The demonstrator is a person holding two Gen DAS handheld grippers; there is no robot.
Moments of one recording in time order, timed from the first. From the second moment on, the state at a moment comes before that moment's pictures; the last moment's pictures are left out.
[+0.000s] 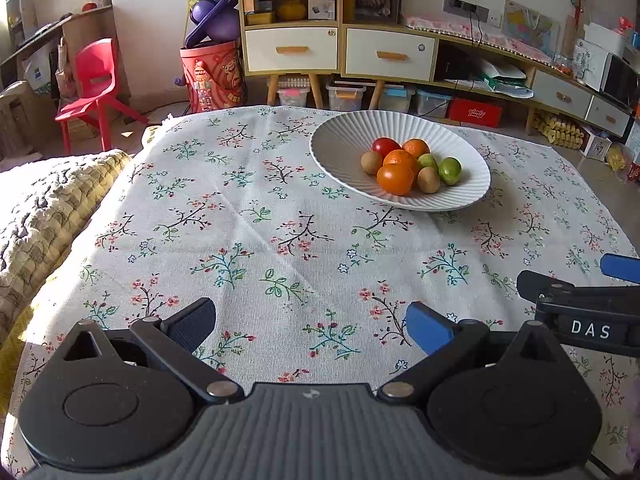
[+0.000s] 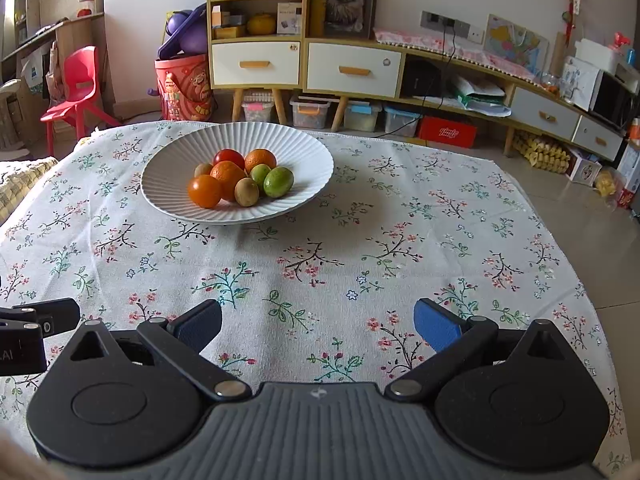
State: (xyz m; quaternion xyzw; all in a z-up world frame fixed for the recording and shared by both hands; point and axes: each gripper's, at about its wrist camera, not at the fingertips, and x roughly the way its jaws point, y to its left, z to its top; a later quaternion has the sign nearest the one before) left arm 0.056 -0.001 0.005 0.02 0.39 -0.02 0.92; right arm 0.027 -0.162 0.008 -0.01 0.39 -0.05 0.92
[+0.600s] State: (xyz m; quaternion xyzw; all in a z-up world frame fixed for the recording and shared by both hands) left arm 0.058 0.000 0.005 0.02 0.39 -0.02 0.92; right arm 0.028 -0.161 0.012 -0.02 0.38 -0.05 0.92
